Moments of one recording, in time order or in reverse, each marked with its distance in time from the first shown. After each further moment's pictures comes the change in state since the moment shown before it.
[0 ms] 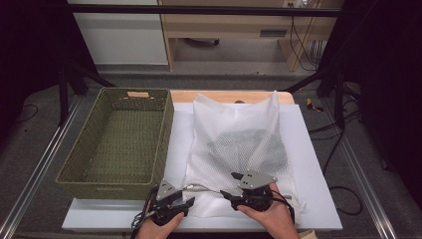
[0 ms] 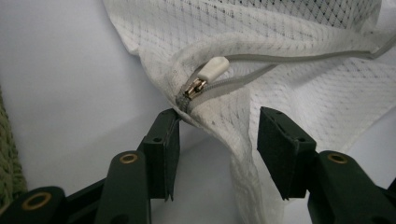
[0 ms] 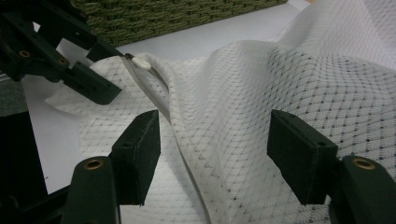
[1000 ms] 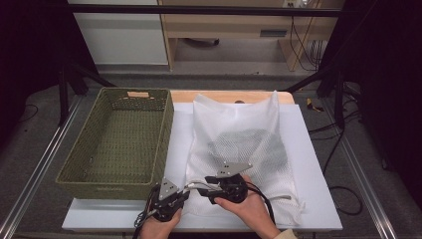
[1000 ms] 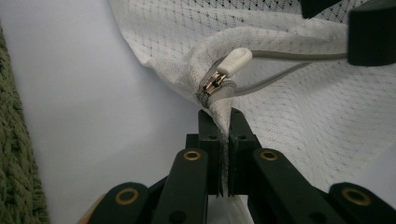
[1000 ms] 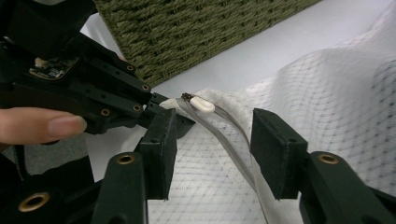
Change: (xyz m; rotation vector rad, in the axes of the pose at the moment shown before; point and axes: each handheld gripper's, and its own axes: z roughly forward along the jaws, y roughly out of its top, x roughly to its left) left arm -0.001 0.001 0.003 -0.018 0.052 0.044; right arm 0.014 0.029 0.050 0.020 0.210 0.185
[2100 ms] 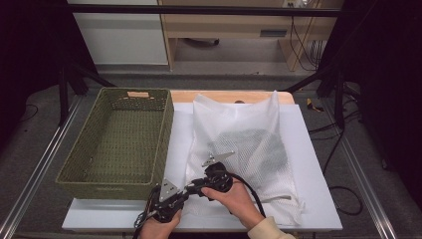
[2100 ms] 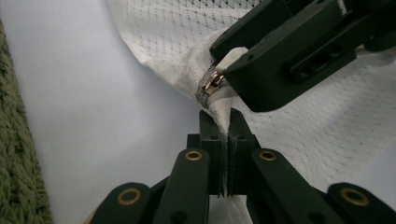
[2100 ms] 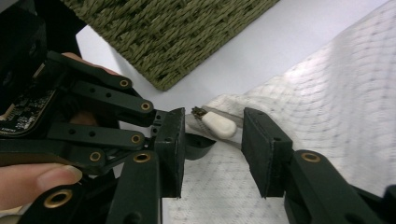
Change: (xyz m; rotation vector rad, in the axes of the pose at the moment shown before) left arm -0.002 0.000 -0.002 -0.002 0.005 0.023; right arm -0.013 0.014 0.045 0.140 0.156 0.206
